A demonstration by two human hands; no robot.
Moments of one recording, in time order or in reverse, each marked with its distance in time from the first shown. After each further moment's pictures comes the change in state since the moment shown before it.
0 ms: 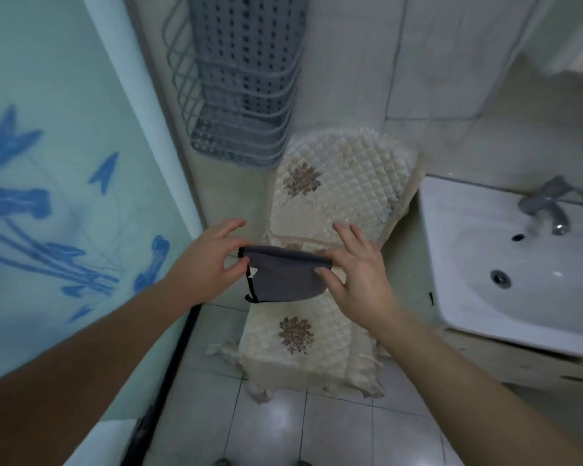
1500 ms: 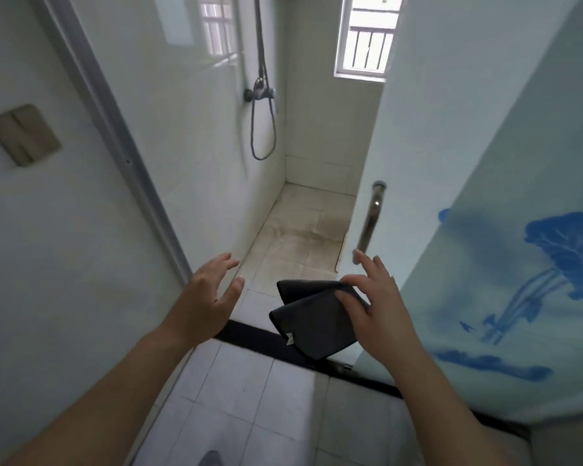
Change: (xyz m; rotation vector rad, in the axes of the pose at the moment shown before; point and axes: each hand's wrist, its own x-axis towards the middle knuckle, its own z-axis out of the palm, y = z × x) left_hand -0.560 0.259 -0.082 0.159 1.112 -1.583; right_hand -0.163 -0.412 0.087 0.533 -0.848 -1.189
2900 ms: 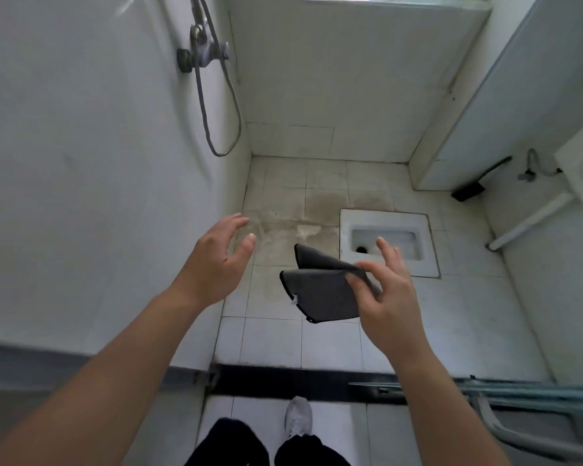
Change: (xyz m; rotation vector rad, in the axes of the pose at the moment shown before) left_hand 0.514 -0.149 0.008 -0.053 -0.210 0.097; right_hand 0.407 0.055 0.169 0.122 0.196 0.414
